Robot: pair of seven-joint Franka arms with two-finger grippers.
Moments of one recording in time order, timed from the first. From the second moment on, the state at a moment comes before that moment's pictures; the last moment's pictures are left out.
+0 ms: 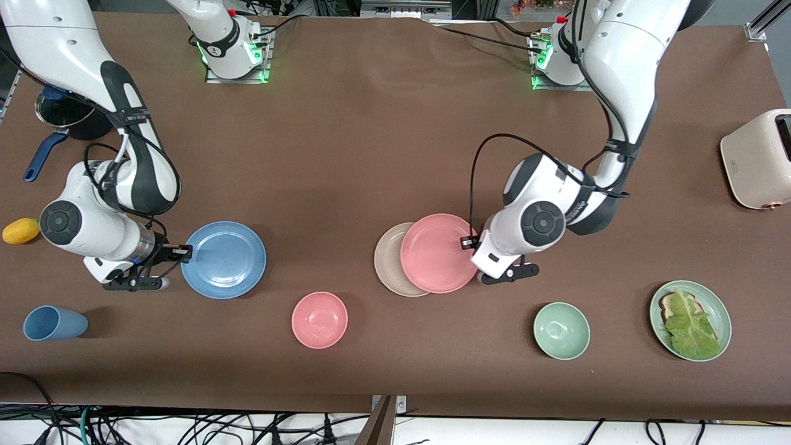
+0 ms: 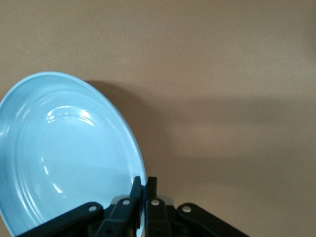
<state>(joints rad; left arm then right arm) -0.26 0.73 -0.24 -1.41 -0.01 2.04 -0.68 -0.05 0.58 0.05 -1.67 -0.02 2.19 -0.01</state>
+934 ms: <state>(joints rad) -0.24 0.75 -0.16 -1.34 0.02 2.02 -0.74 0.10 0.58 0.06 -1.37 0.06 1.85 0.10</state>
